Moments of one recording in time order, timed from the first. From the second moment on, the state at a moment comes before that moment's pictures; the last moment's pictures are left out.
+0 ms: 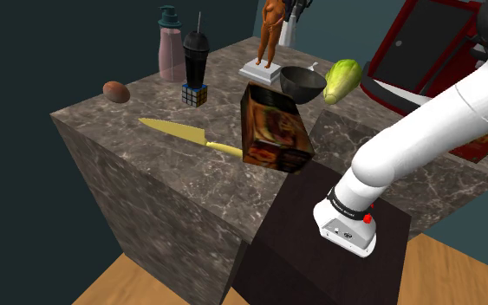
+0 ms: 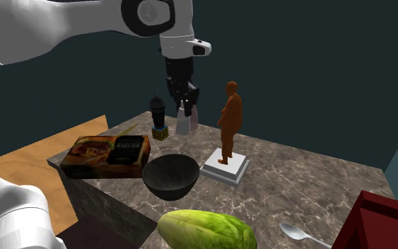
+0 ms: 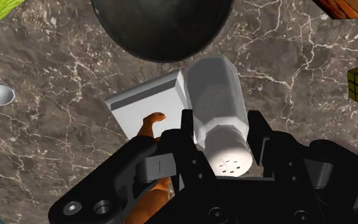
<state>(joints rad) -0.20 -0.33 -0.09 -1.77 0.02 1.53 -0.06</state>
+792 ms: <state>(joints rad) -0.24 -0.58 -0.15 -2.00 -0.03 1.51 -0.16</state>
